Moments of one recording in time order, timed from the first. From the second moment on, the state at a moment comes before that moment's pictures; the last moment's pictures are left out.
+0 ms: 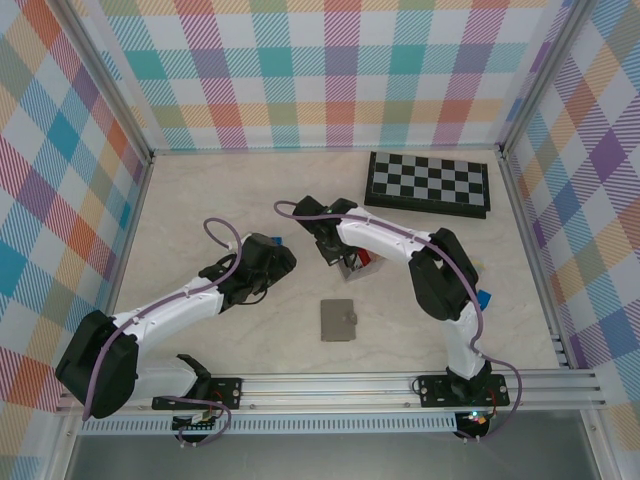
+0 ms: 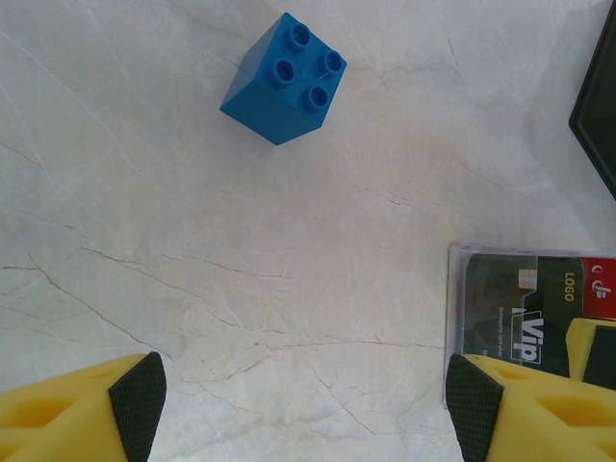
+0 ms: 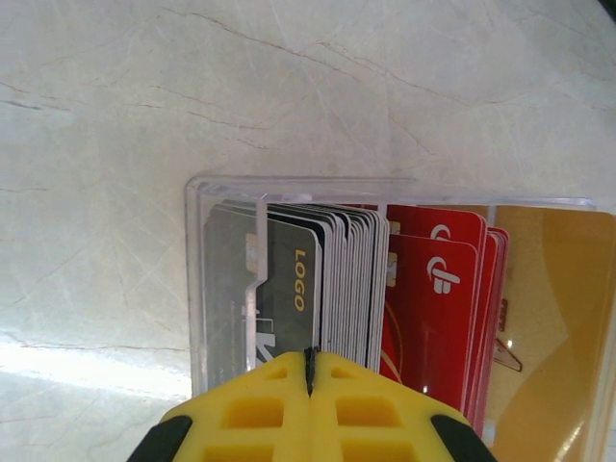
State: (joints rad) left arm -0.62 1.25 0.69 -0.30 -0.17 -1.13; right arm 0.82 2.05 1.68 -1.05 0.41 0.34
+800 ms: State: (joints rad) left arm -0.52 1.31 0.69 -0.14 0.13 -1.08; right arm 0.74 1.77 1.62 -1.01 0.12 0.42
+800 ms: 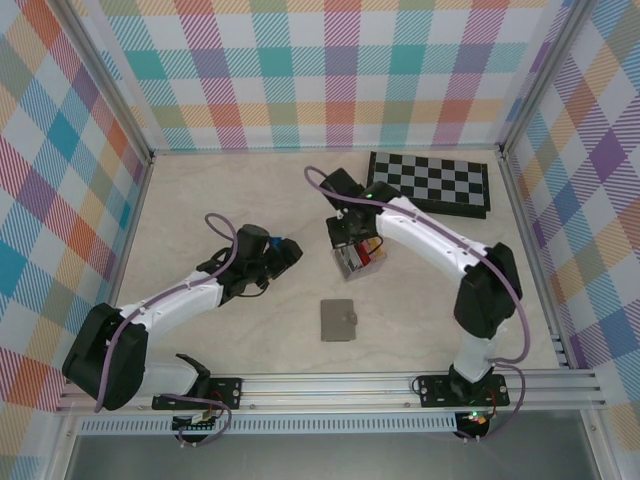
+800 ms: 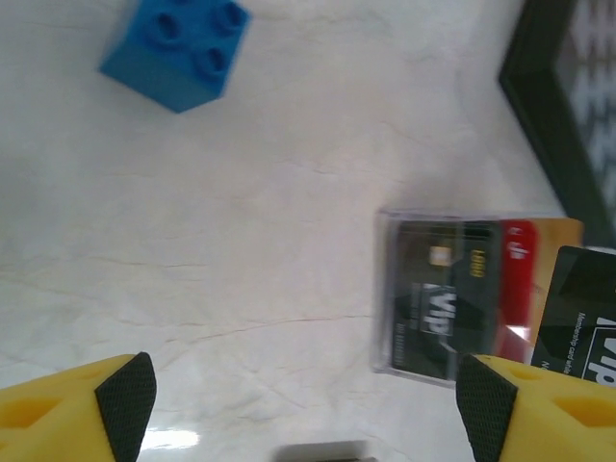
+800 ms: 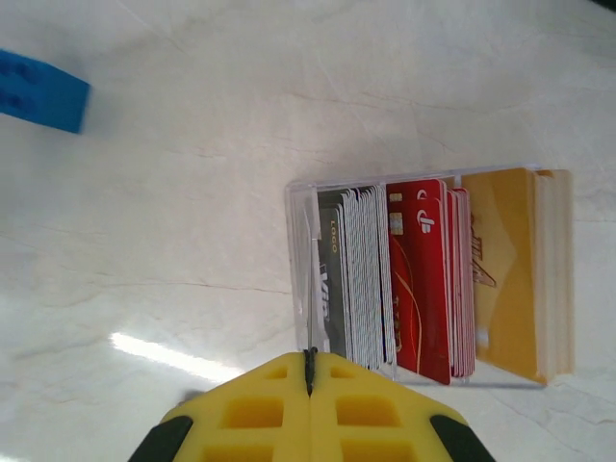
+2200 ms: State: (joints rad) left arm -0.46 1.52 0.81 0.59 0.83 -1.30; right arm 0.45 1.39 1.10 -0.36 -0.64 0.87
